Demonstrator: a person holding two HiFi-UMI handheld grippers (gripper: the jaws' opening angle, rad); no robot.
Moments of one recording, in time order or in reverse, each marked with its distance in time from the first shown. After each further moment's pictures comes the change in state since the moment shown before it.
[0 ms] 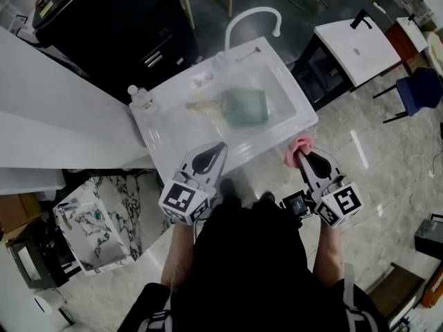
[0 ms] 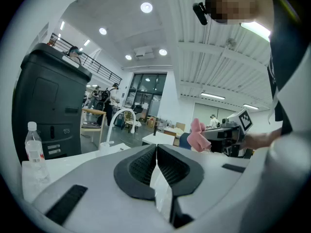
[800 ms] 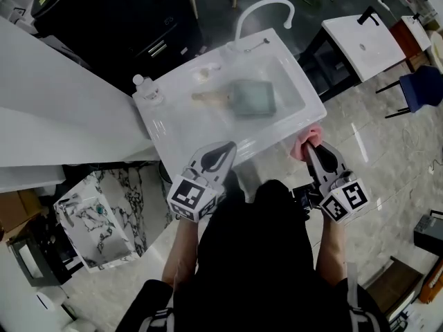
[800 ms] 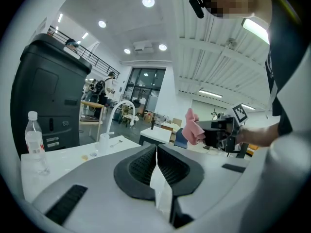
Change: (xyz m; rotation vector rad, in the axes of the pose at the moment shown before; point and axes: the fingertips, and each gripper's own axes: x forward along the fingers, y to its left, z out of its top) left arm -0.018 0.010 -0.024 -0.008 0.077 -0.055; right arm 0.017 0.015 -0.001 0.151 -0.067 -0.066
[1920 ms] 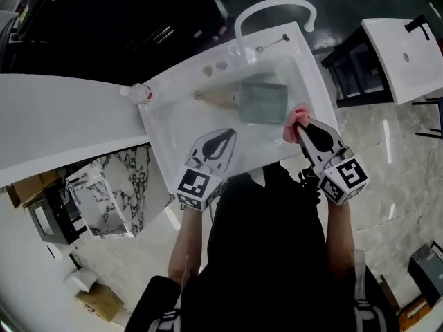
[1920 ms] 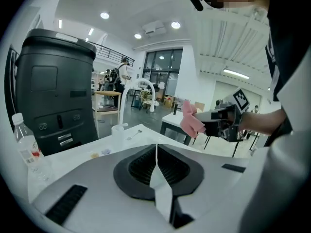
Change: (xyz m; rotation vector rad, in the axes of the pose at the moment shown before) left arm 0.139 0.072 -0.011 0.002 0.227 0.274; right arm 0.136 -0.136 -0.014 0.055 0.192 0.283
